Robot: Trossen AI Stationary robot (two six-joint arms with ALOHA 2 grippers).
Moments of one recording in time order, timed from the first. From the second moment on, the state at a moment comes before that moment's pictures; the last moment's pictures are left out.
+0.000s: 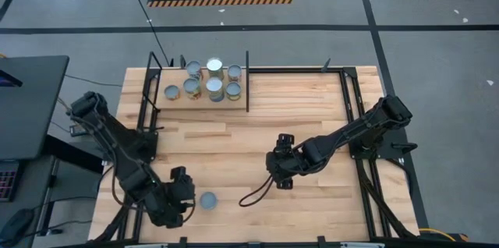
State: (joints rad) left arm -0.89 1.40 1.09 -0.73 -0.37 -0.92; right arm 0.41 1.72 1.32 -0.81 0.37 0.40
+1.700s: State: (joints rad) left arm -0.75 1.68 0.81 -0.16 -0.39 -0.44; right arm 0.40 1.72 1.32 -0.80 0.37 0.39
